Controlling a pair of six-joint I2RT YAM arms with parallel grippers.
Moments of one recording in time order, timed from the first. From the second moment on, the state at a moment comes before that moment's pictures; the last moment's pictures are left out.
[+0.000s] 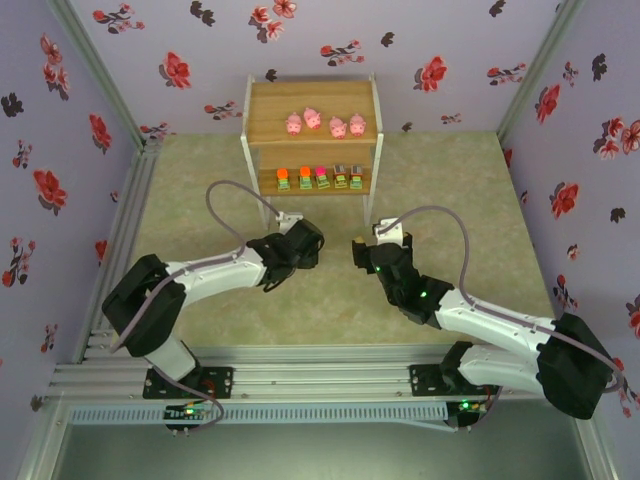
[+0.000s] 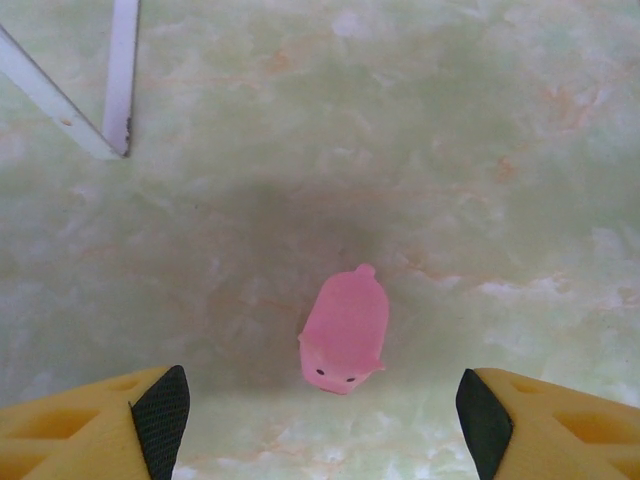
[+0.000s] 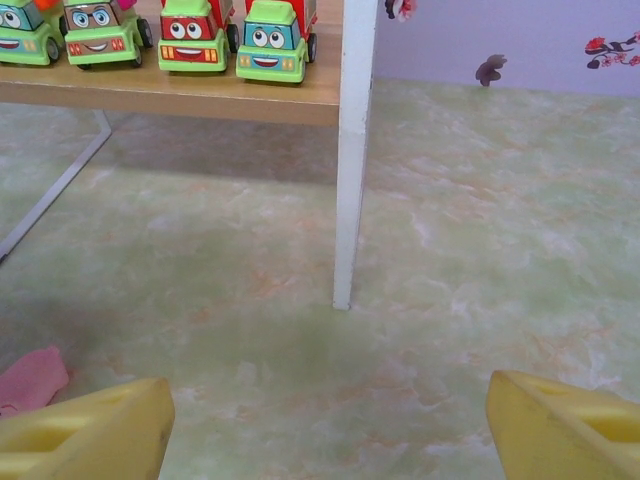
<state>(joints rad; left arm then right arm) -0.90 1.63 0.98 -0.33 -0.46 -0.69 0.86 1.09 0.53 0.07 0.63 0.30</state>
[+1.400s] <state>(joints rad) -0.88 1.77 0.90 -0.10 -0.42 -0.60 0.86 1.12 0.54 0.07 0.62 0.32</state>
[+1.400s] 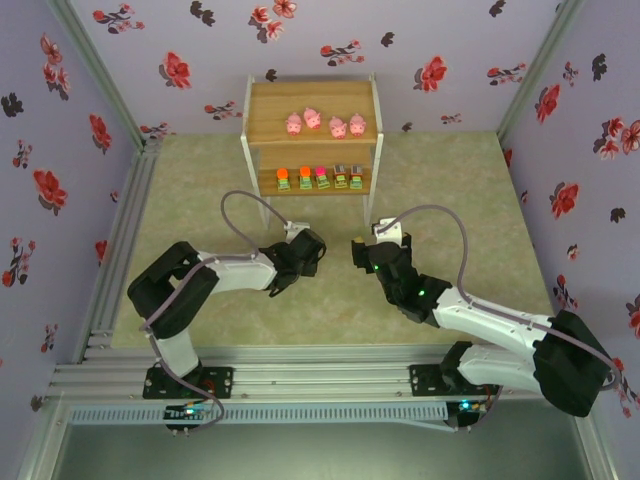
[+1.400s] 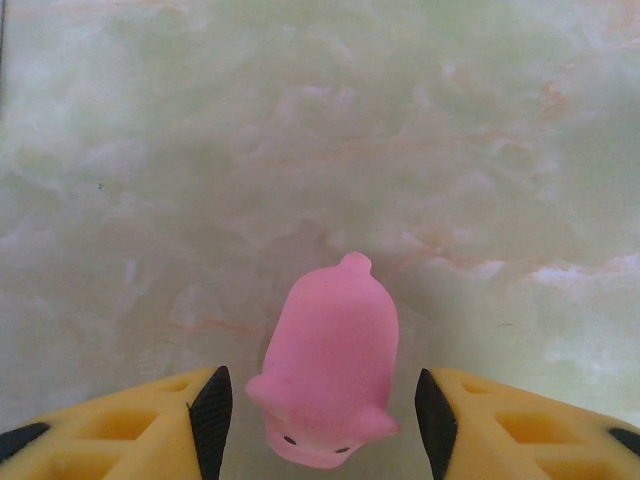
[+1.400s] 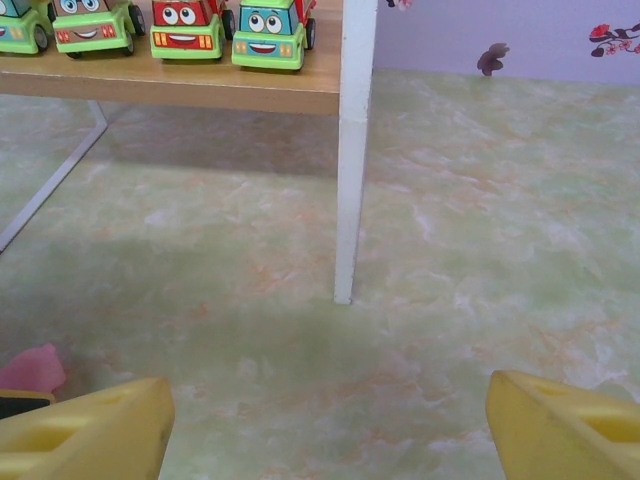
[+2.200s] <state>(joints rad) -0.87 1.80 0.90 -0.07 -0.41 -0.60 0.86 1.12 0.55 0.07 0.61 0.32</state>
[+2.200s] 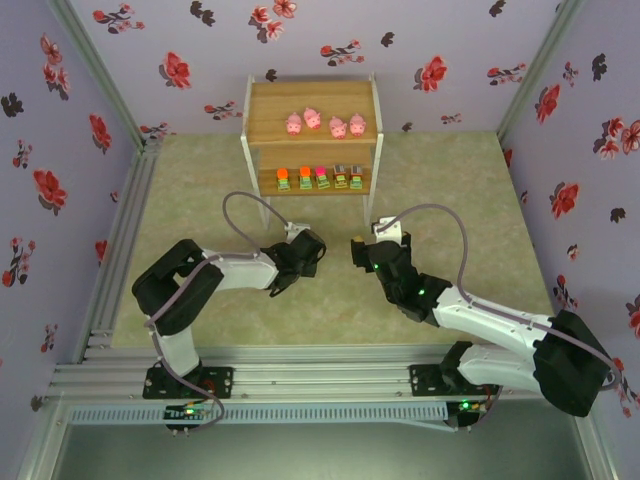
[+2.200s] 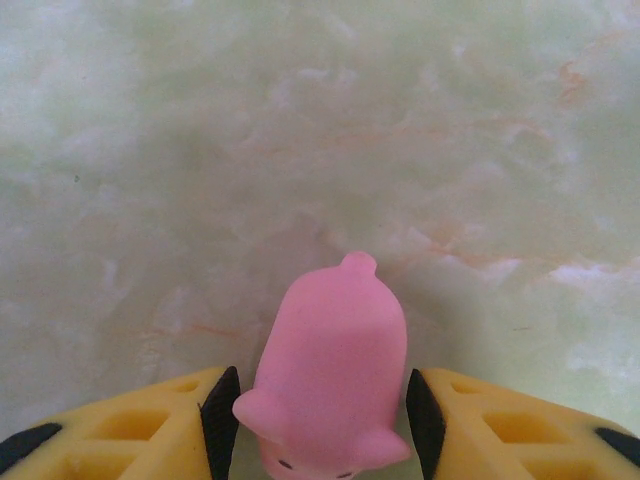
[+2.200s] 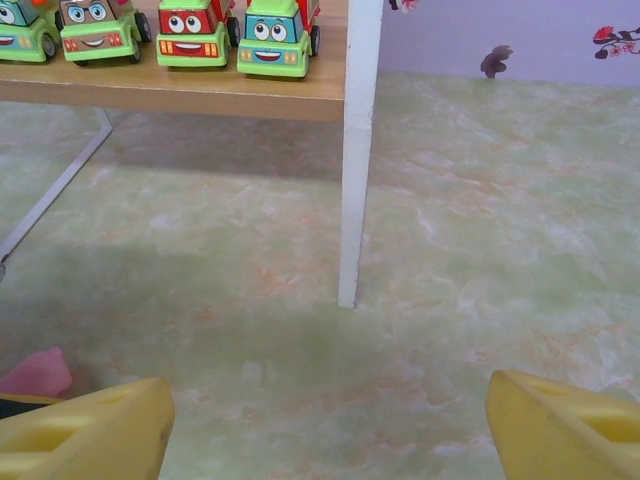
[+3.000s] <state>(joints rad) -0.86 1.81 0.90 -0.06 -0.41 -0.59 0.85 1.12 0.55 0.07 0.60 0.32</state>
